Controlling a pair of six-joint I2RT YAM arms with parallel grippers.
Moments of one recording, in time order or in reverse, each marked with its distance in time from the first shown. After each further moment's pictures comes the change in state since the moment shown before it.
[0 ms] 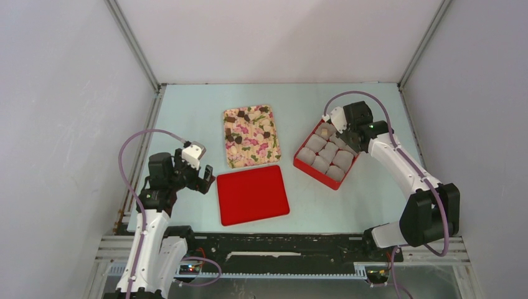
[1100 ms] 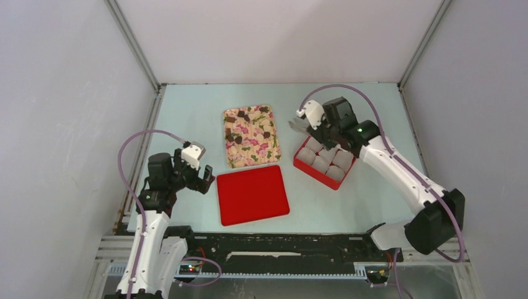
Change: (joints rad) left arm 0.002 -0.011 -0.001 0.000 -0.001 0.000; right arm 0.232 -0.070 0.097 0.015 -0.175 0.127
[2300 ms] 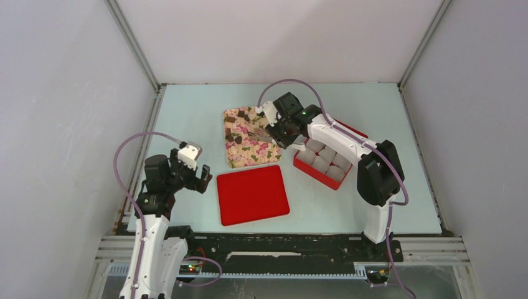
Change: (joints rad) left arm 0.034 -0.045 0.000 0.000 -0.007 0.000; right arm 0.168 0.567 0.399 -0.005 -0.175 0.217
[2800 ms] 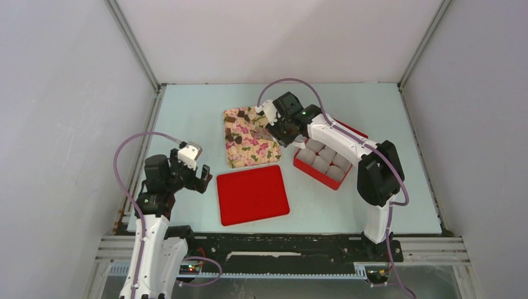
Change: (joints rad) left arm 0.001 0.000 0.000 0.000 0.000 0.000; right arm 0.006 -0.002 0.006 0.012 0.043 -0.013
